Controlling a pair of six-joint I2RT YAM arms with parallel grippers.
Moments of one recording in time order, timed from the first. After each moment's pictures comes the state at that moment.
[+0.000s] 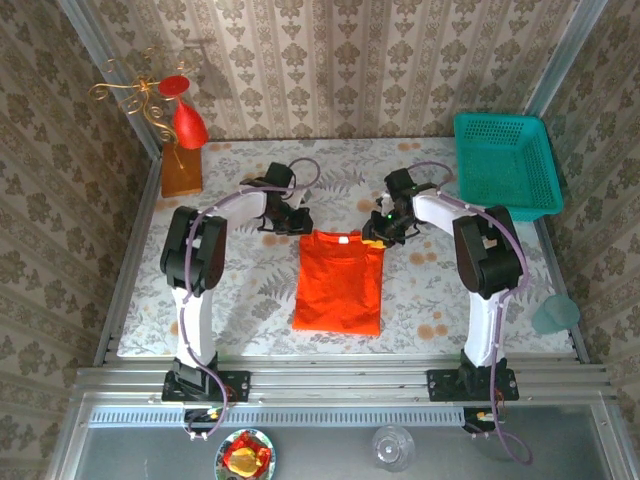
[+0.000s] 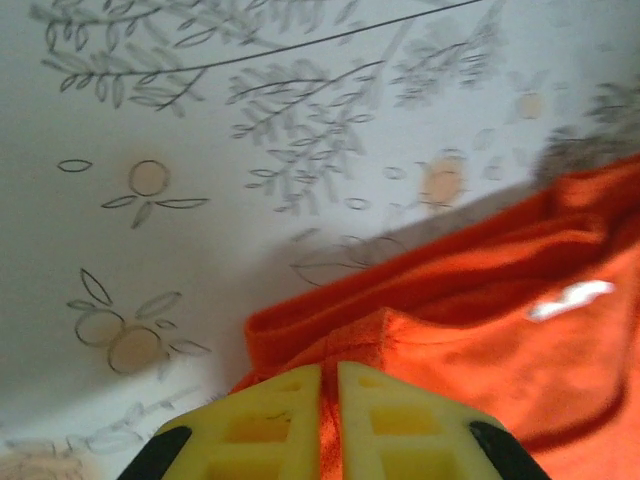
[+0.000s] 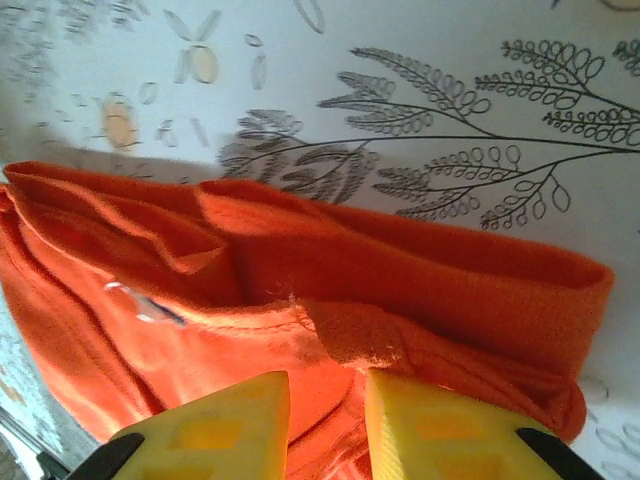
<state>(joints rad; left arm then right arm) -0.43 2.09 1.50 -0.66 0.45 -0.22 0.28 2.02 1.38 -0.67 -0.48 0.50</state>
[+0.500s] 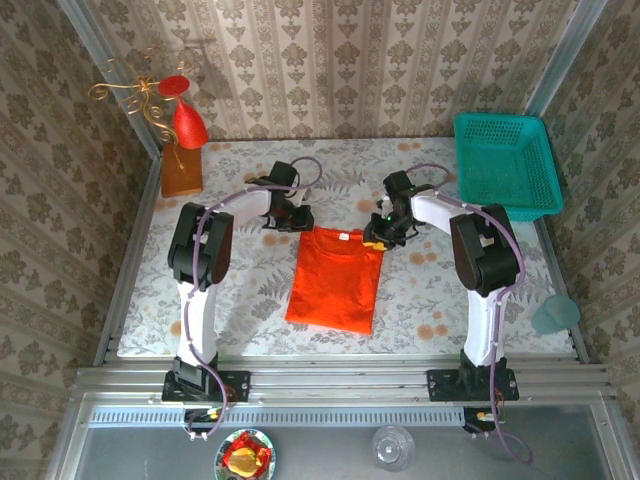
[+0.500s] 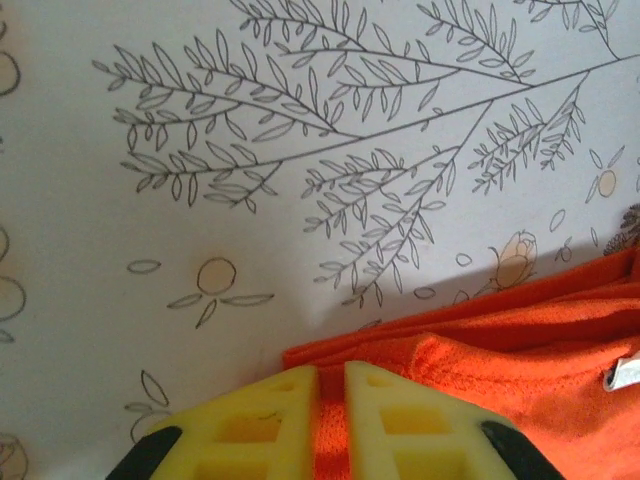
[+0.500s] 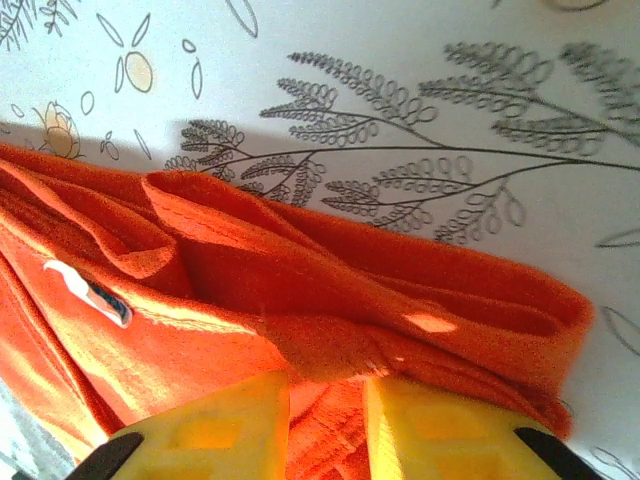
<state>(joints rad) -0.44 2.13 1.54 -0.61 0.38 -0.26 0.28 2.02 1.38 -0.68 -0.43 0.50</state>
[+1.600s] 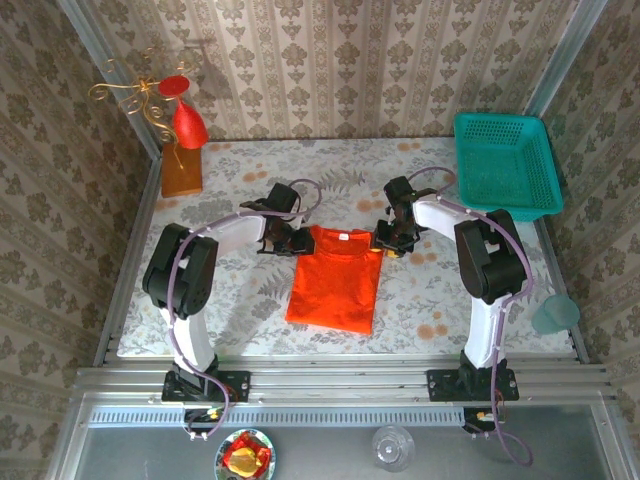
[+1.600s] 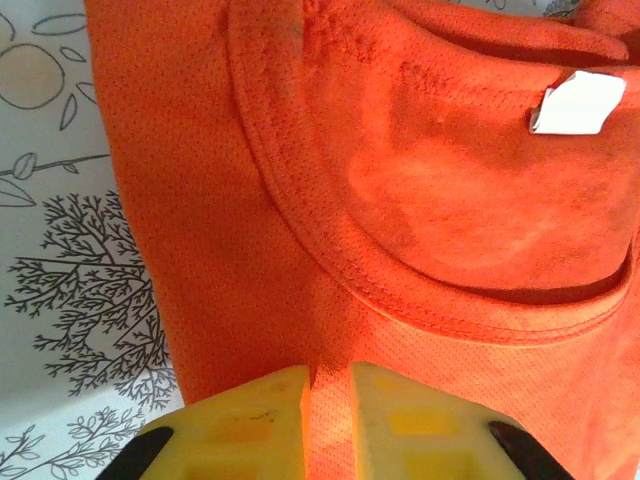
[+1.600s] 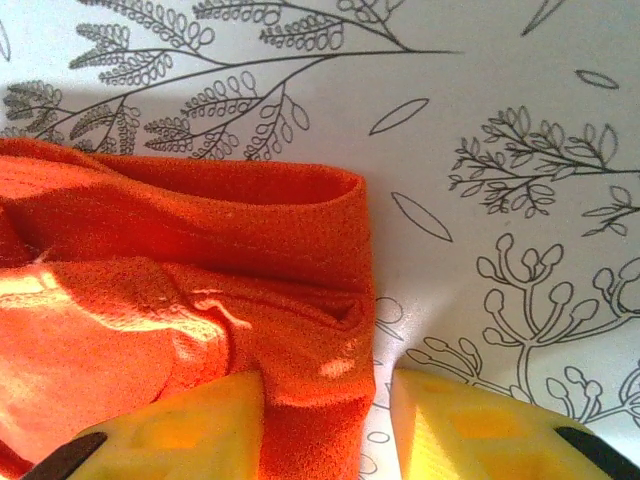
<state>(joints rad) -0.52 1.87 1.21 -0.54 0.38 -0.37 0.30 1.96 1.31 -0.72 -0.27 0.57</state>
